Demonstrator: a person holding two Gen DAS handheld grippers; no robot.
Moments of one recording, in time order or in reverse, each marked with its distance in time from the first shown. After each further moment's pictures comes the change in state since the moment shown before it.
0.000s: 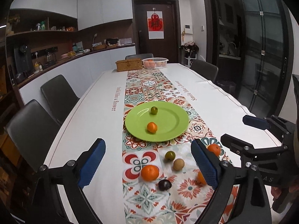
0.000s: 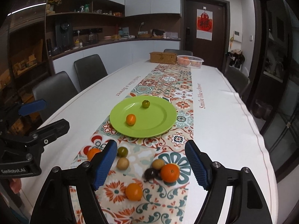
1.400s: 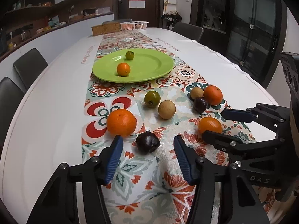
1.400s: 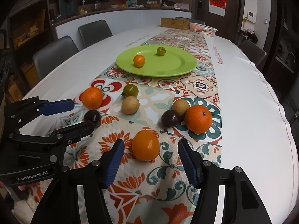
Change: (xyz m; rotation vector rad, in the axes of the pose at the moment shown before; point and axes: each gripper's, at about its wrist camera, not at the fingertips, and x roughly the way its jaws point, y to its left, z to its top) left arm 0.087 -0.016 -0.088 0.037 0.242 -0.179; right arm 0.071 0.020 -0.085 -0.031 0.249 0.063
